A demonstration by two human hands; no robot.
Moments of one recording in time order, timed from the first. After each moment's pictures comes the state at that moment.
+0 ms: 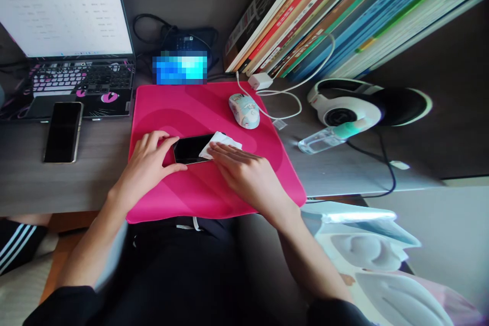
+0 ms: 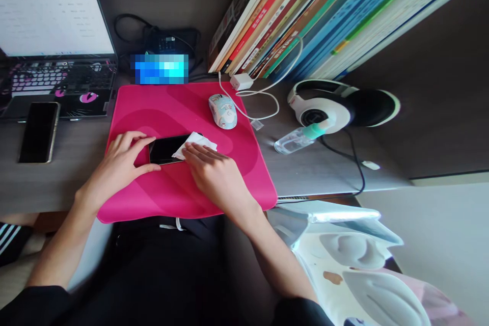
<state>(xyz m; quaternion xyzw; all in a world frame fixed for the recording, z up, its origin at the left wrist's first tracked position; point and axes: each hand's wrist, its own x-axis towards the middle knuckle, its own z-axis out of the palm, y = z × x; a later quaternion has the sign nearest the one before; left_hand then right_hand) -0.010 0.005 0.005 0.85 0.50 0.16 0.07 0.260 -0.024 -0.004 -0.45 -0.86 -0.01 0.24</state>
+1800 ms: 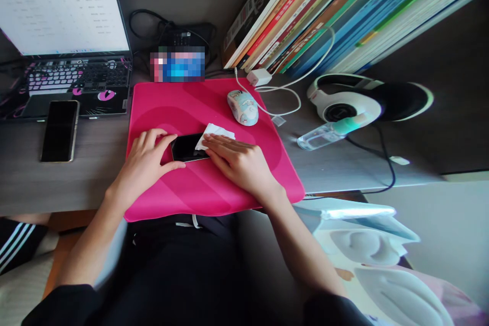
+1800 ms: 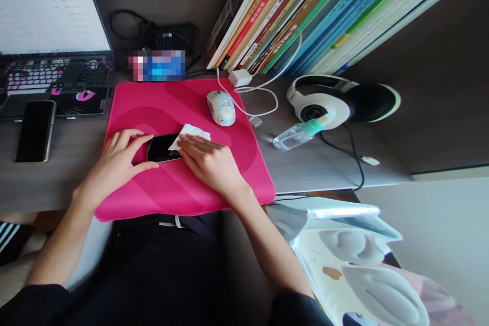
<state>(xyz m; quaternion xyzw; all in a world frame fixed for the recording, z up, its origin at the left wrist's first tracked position) -0.009 0.005 0.008 0.86 0.49 0.15 0.06 0.264 -0.001 -0.015 -0.43 -0.85 0.03 0.30</state>
